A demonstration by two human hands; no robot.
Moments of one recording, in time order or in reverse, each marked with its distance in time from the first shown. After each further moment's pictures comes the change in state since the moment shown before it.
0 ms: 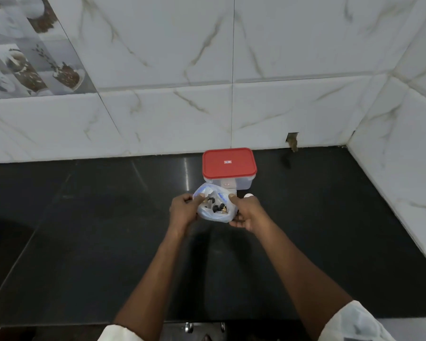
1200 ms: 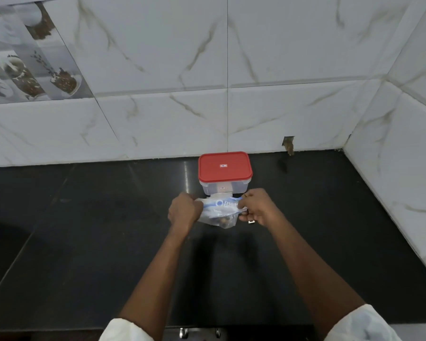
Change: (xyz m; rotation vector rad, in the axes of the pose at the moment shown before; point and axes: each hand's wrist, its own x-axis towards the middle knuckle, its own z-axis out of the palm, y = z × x) left_hand -0.001 0.023 0.024 0.802 0.156 0.101; right_hand 0.009 -0.025 -0.039 -0.378 0.076 -0.202
